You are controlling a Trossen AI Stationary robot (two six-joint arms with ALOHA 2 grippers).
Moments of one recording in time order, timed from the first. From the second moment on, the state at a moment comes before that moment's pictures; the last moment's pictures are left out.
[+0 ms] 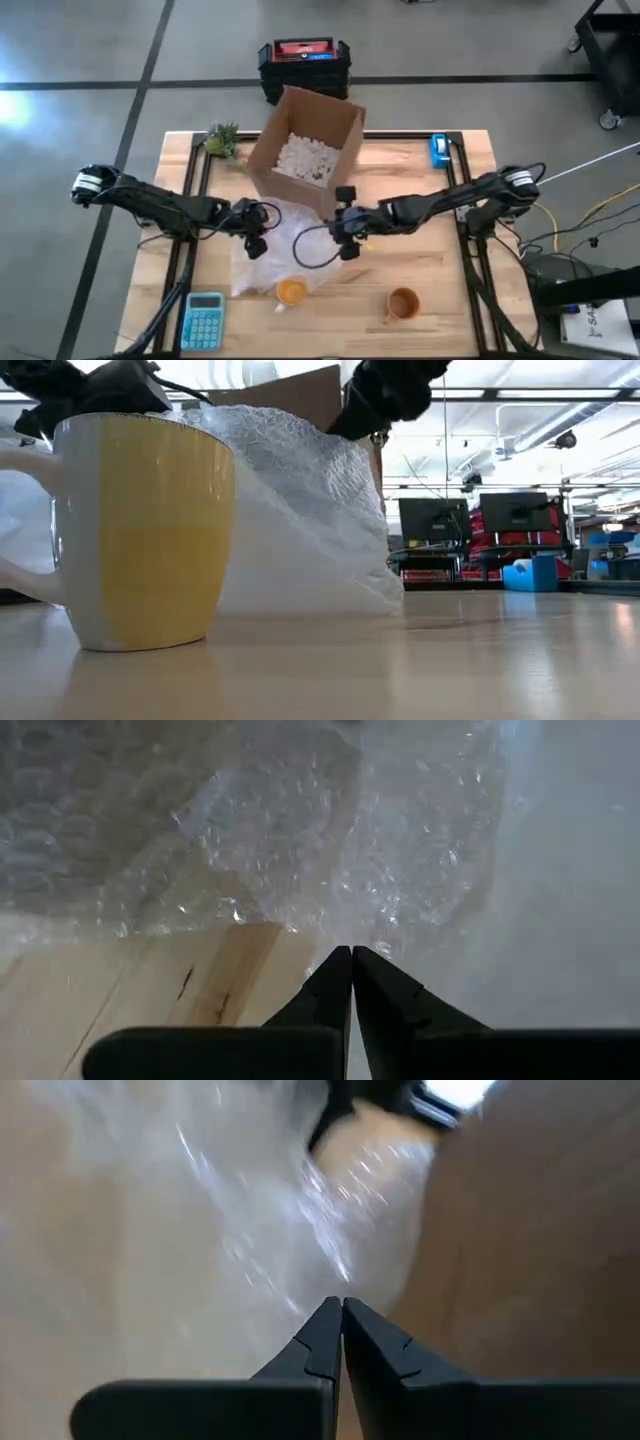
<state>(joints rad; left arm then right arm) -0.12 1.13 0.48 -0.33 -0.18 -0.54 0.17 1.71 1.25 -0.35 0.41 -0.26</state>
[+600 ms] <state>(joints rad) -0.12 1.13 0.48 -0.26 -0.20 -0.50 0.11 1.63 0.89 0.18 0.40 0.05</state>
